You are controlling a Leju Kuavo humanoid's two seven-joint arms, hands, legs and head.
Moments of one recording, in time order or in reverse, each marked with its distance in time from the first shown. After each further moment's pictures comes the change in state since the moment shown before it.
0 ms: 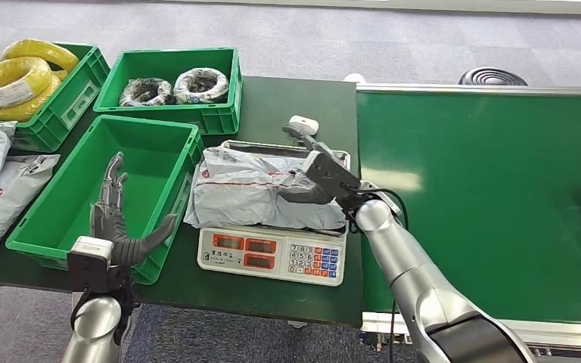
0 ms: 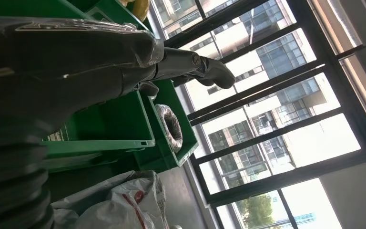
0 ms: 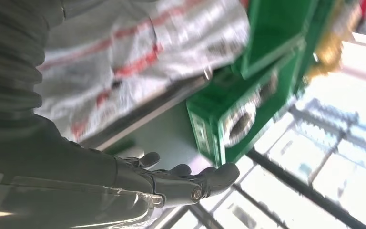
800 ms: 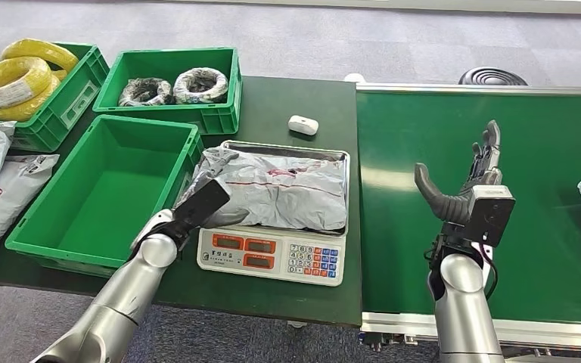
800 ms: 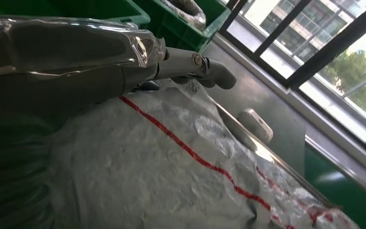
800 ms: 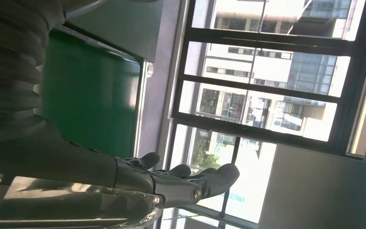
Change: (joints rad) left arm -0.457 0.008 -0.250 0.636 -0.219 -0.221 0.241; right arm 0.449 -0.106 -0.316 -0.654 -0.276 -0.495 0.019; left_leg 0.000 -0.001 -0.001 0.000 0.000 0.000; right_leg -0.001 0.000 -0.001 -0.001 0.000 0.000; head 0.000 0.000
